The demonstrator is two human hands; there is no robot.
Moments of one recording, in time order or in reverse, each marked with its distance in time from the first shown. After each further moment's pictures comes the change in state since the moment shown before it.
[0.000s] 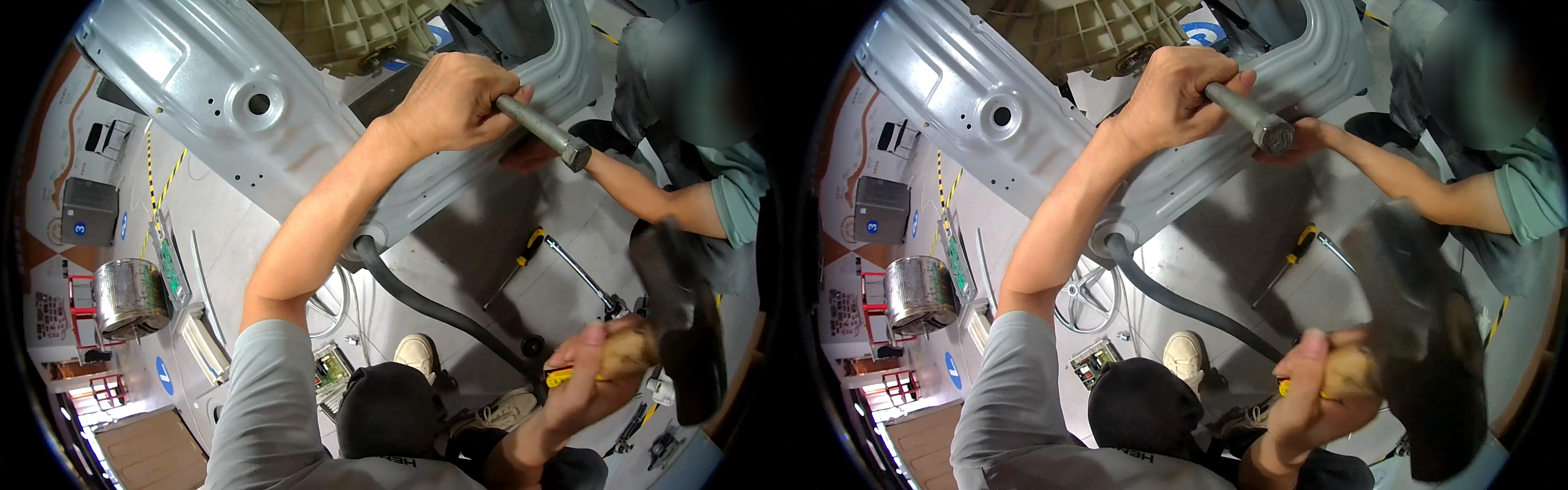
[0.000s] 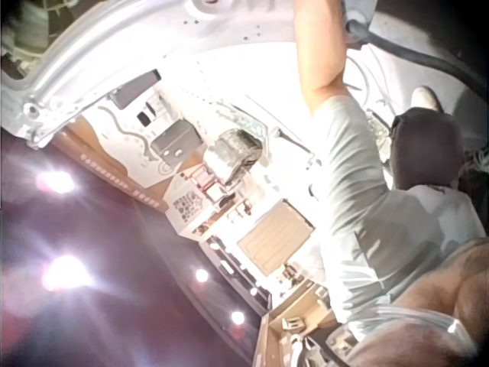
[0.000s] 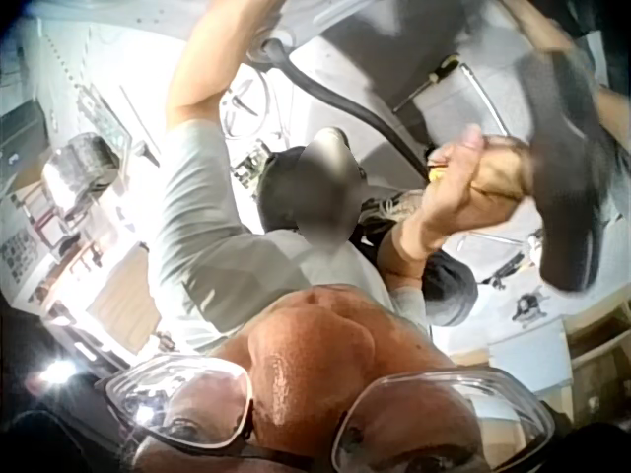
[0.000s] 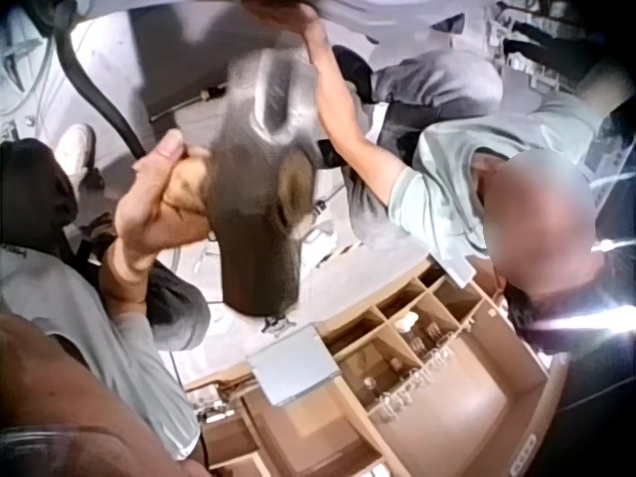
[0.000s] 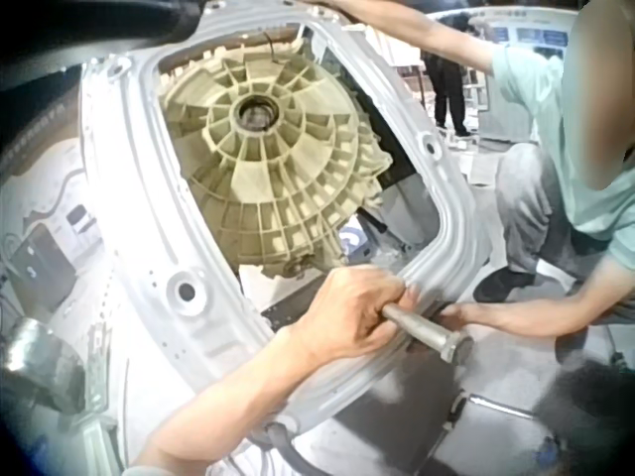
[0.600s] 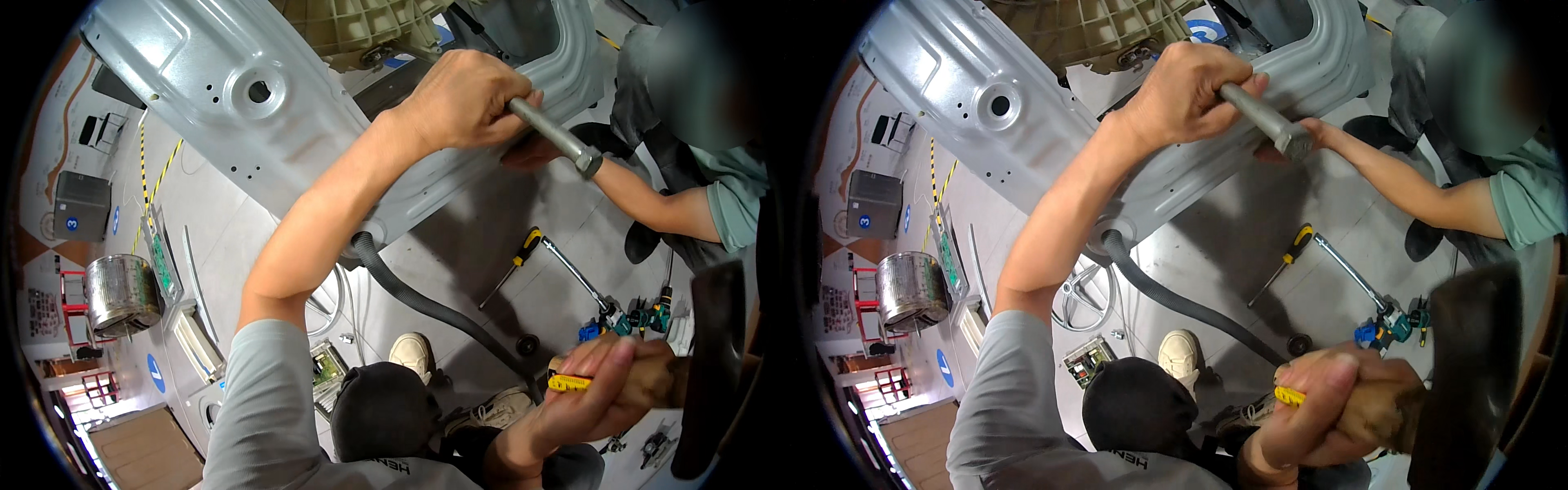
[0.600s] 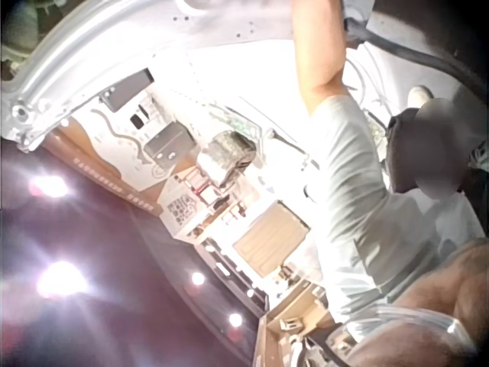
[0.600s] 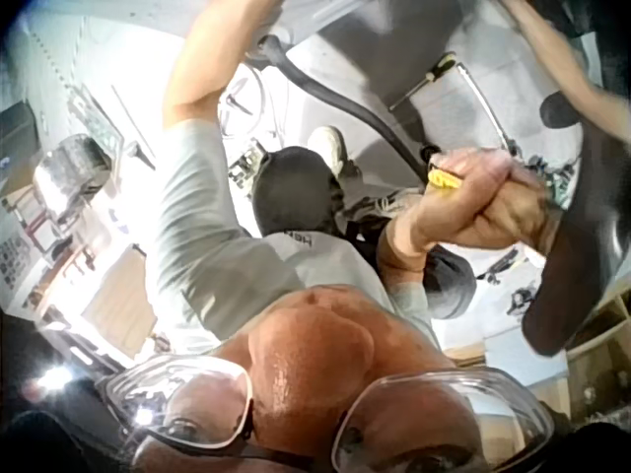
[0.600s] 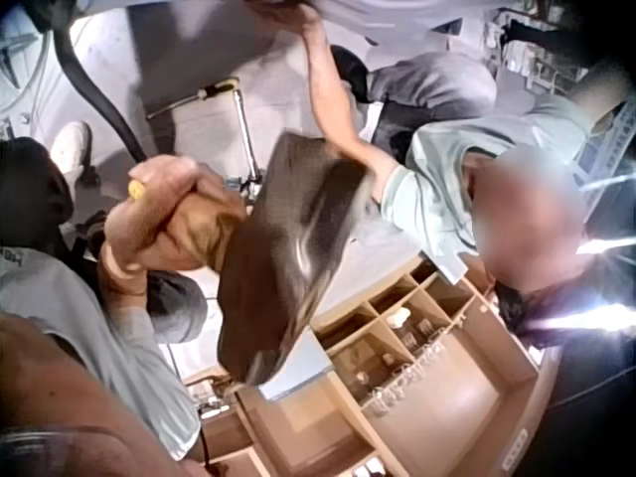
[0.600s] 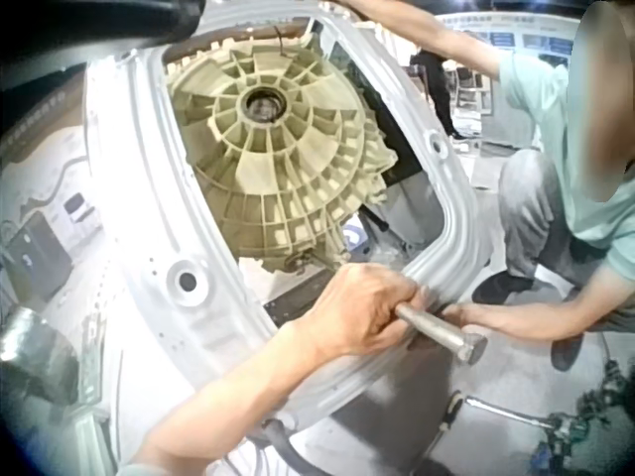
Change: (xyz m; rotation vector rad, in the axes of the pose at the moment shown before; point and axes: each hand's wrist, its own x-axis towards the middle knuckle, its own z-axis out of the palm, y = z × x) left_hand -0.001 -0.001 -0.005 -0.015 -0.029 -0.017; right_hand 0.002 -0.027 0.020 0.226 0.231 0.037
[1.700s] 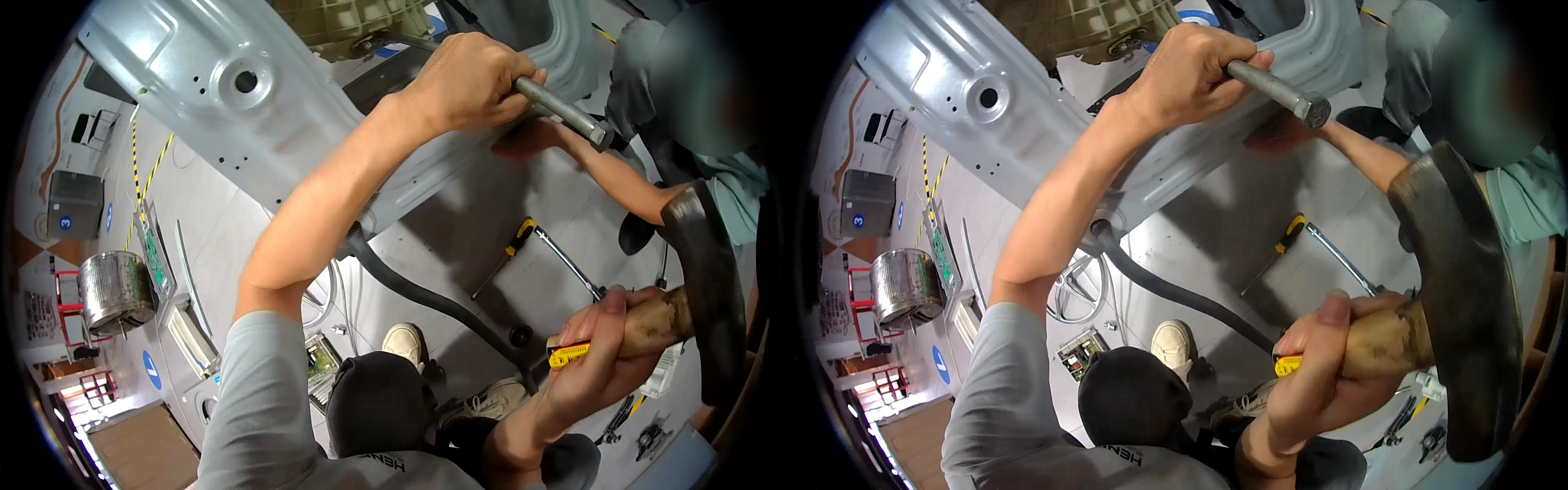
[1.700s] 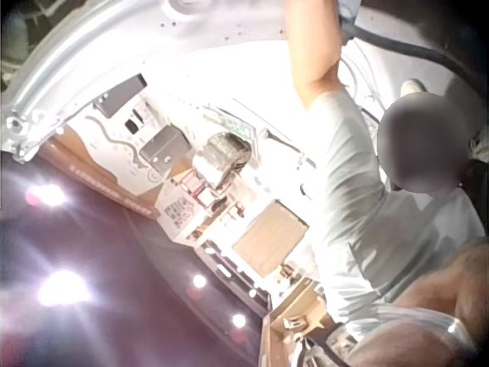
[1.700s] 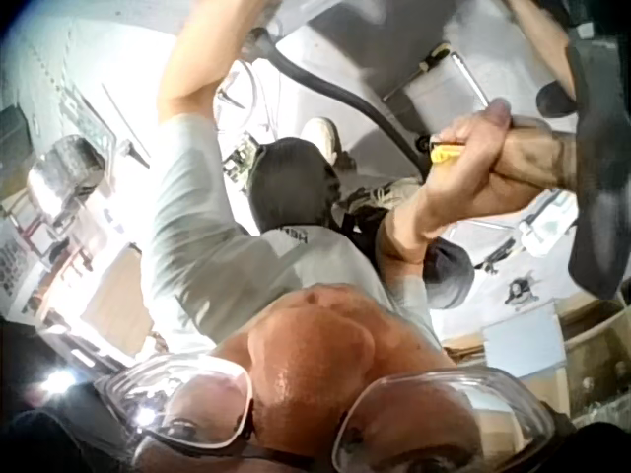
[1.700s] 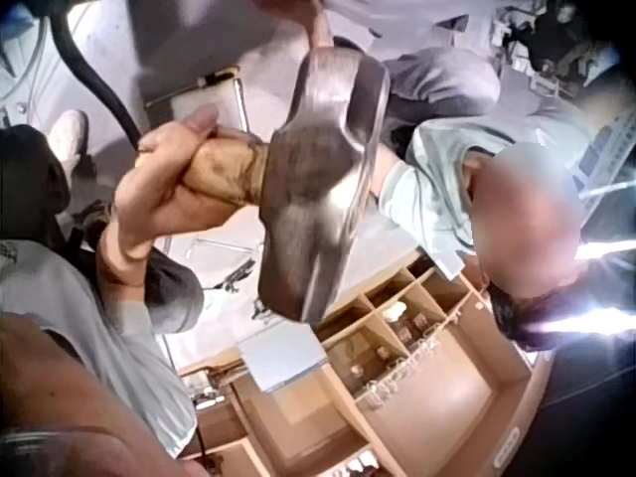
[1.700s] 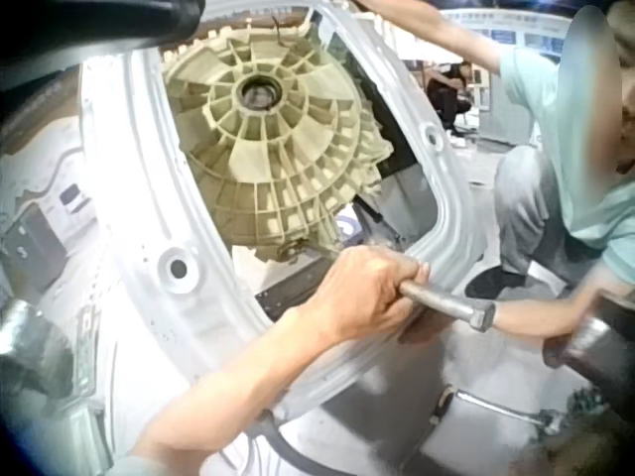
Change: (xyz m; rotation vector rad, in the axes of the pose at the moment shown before) left_hand 0.010 -0.001 0.016 0.019 -0.001 -0.068; right_hand 0.019 0.008 0.005 -0.028 -0.059 0.079
